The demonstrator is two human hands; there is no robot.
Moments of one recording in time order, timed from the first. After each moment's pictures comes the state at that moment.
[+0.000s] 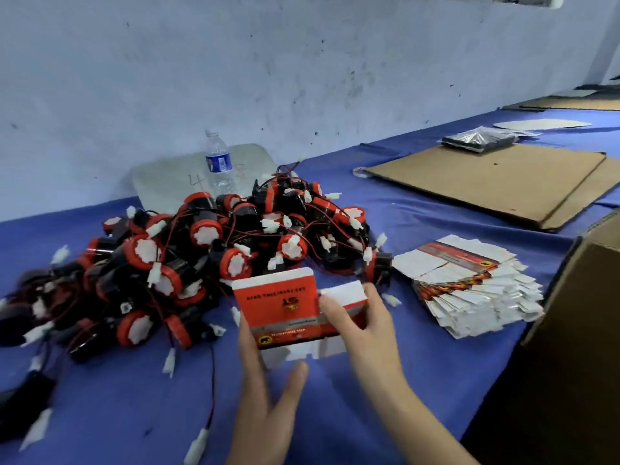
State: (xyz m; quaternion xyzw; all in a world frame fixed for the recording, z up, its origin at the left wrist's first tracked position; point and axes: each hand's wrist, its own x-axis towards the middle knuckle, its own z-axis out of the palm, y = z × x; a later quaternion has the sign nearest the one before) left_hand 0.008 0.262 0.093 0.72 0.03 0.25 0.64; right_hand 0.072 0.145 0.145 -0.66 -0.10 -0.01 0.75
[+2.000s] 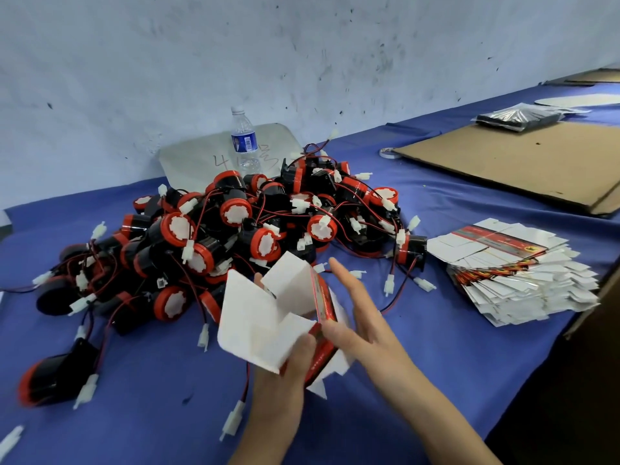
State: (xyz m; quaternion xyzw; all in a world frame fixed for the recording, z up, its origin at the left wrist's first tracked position) left_hand 0.001 0.271 0.118 0.62 0.07 0.25 0.74; right_hand 0.060 0.158 0.130 -0.59 -0.29 0.16 0.74
